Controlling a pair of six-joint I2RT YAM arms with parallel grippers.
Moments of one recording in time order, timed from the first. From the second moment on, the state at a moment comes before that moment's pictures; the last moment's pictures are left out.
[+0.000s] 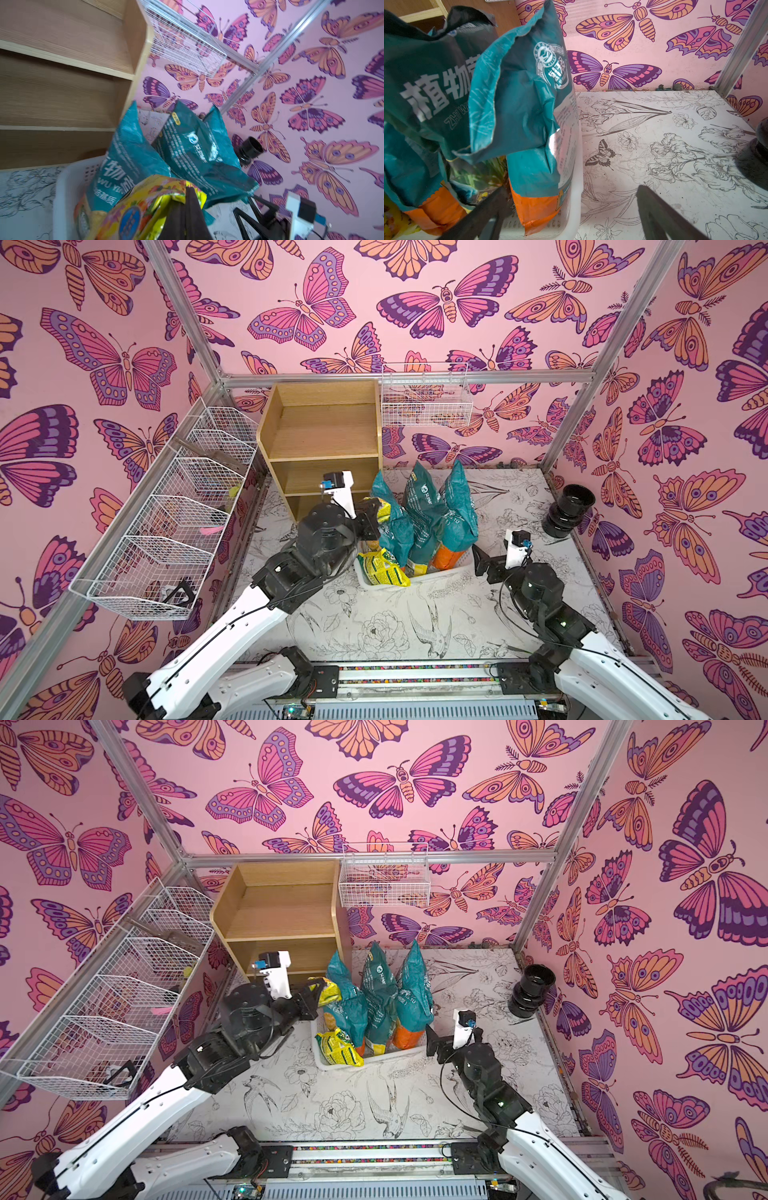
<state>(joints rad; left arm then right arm) -0.82 1.01 1.18 -0.38 -0.25 -0.58 0.62 0.61 0.35 0.05 0.26 0.20</state>
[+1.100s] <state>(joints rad) -1.13 1.29 1.13 -0.24 -0.57 -0.70 0.62 0.52 0.32 0.02 0.27 0.21</state>
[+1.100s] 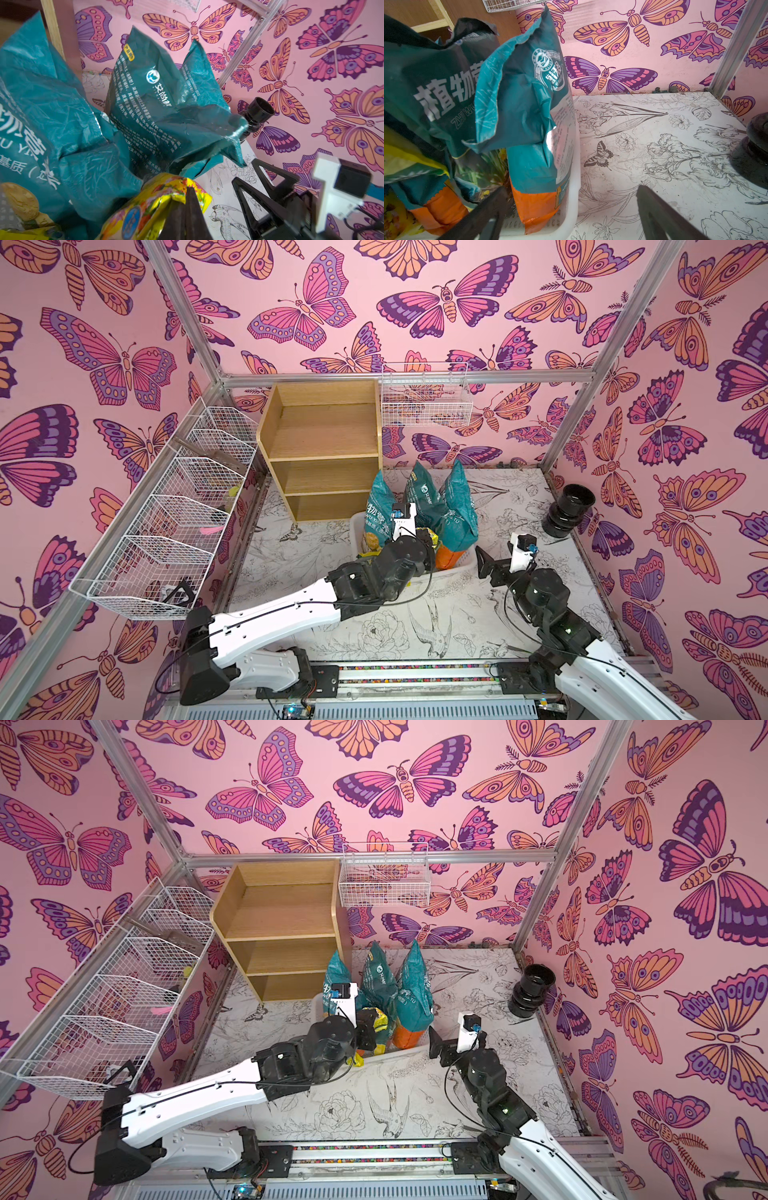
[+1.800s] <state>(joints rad) -0.98 1.58 1.03 0.07 -0.26 -0.74 0.62 0.52 0.32 0.02 0.27 0.21</state>
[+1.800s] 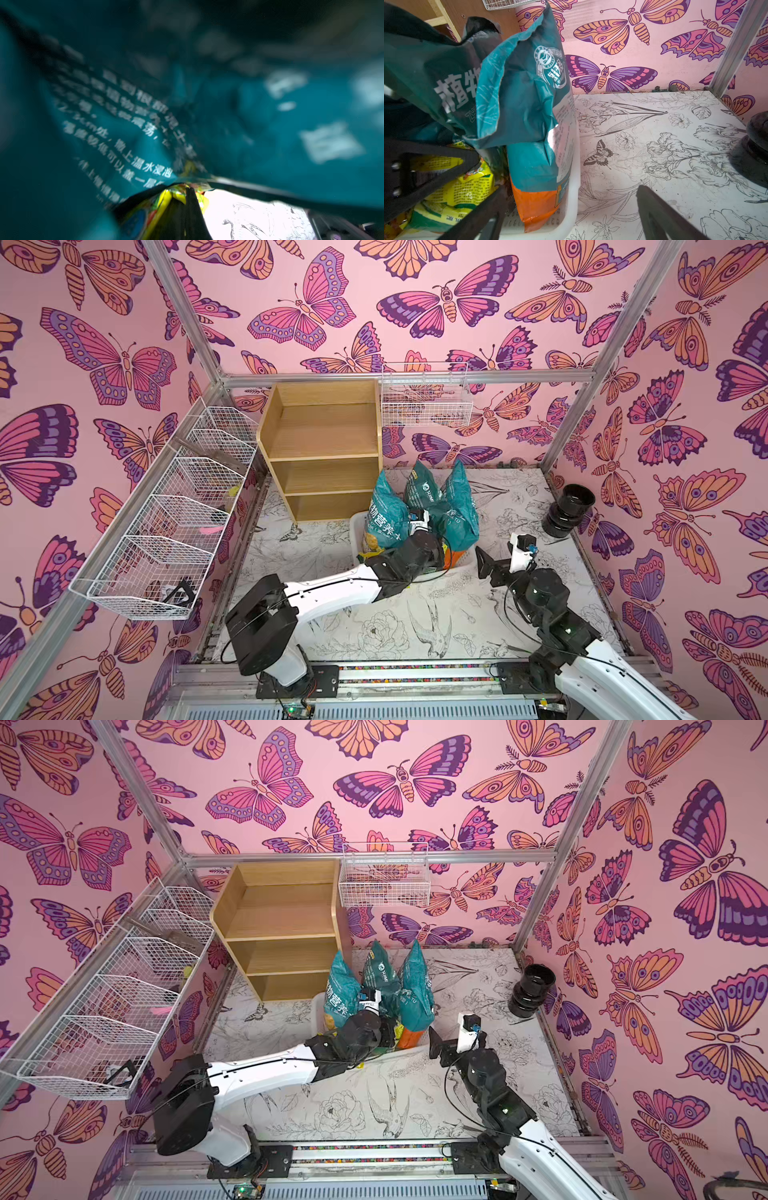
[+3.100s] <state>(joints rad) -1.00 1.28 0.88 0.08 -0.18 -0.67 0.62 0.53 0.32 0.02 0.30 0.21</state>
